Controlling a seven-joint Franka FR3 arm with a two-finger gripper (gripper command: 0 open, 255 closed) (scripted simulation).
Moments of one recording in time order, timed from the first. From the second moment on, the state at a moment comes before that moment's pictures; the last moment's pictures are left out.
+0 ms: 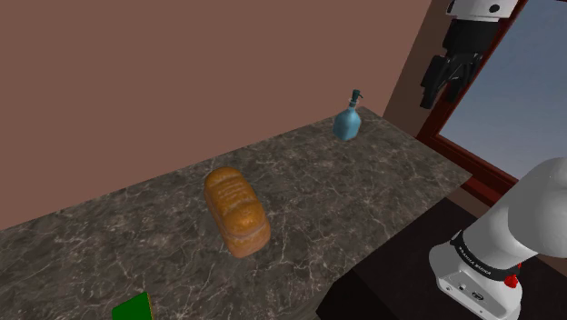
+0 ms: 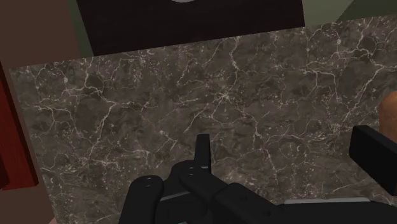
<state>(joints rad) 0.02 -0.81 -0.02 -2.38 0.08 1.45 0.16</state>
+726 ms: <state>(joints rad) -0.01 -0.47 -0.11 -2.25 0.06 1.61 0.09</state>
